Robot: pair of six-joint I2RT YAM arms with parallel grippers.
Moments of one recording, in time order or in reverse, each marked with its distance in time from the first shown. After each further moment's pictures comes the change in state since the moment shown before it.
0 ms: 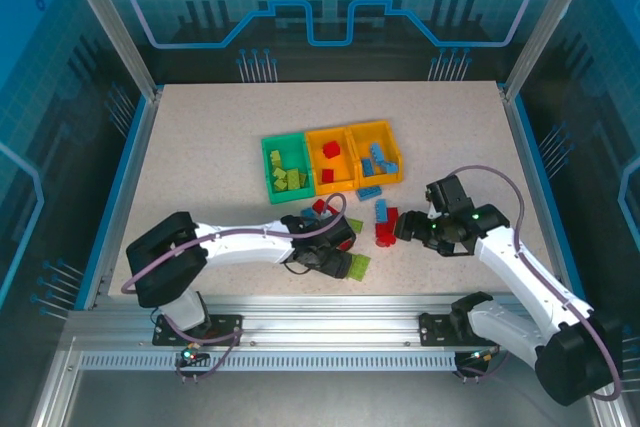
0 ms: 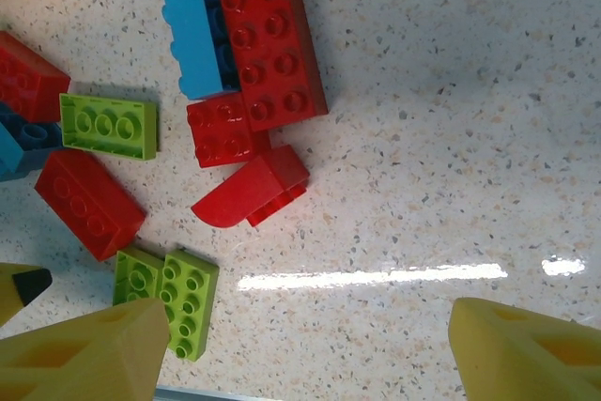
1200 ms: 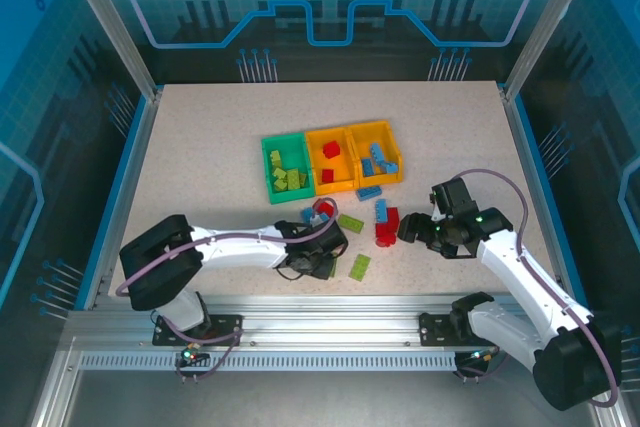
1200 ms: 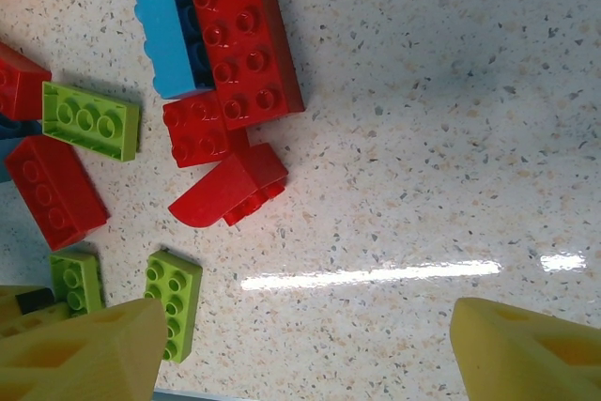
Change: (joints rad) left arm -0.002 -0.055 -0.093 0.001 -0.035 -0.082; right arm -0.042 -0.024 -0.028 -0.001 -0.015 -0.025
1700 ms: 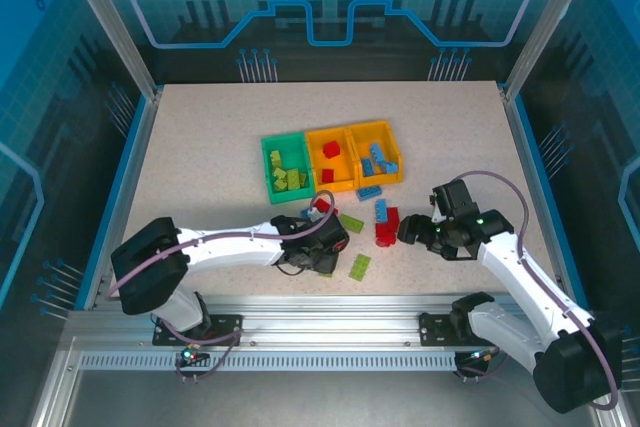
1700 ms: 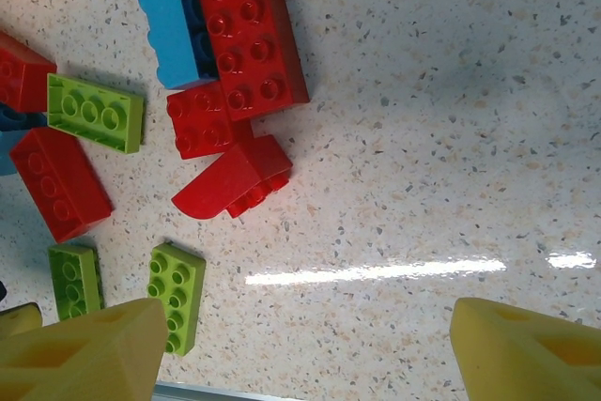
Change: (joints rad) left arm -0.008 -0.038 0.066 -0.077 -0.050 -0.033; right arm -0.002 -0.017 -0.013 0.001 -0.016 0.000
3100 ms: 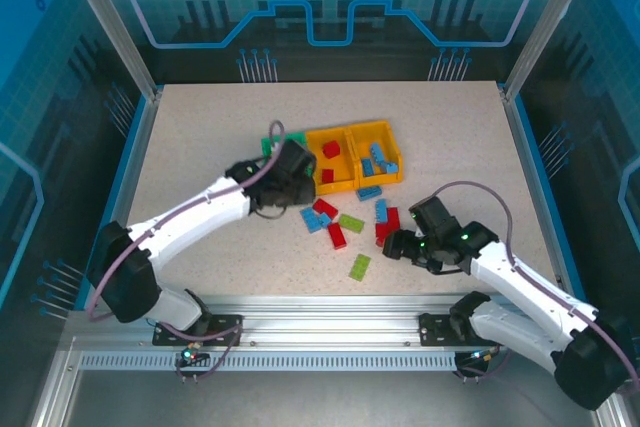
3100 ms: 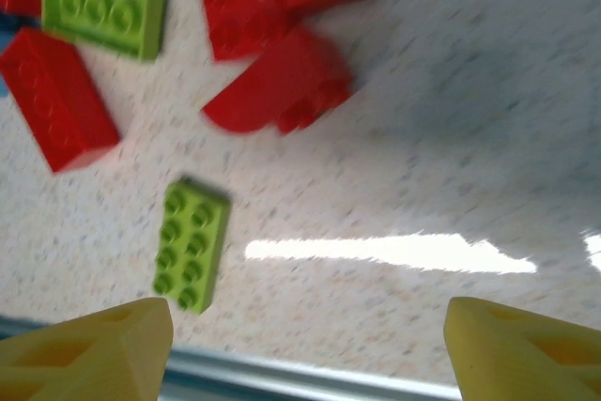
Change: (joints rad) left arm 0.407 -0.082 0.320 -0.144 0.002 0.102; right arm 0.302 -0.019 -0.080 0.076 0.074 0.238
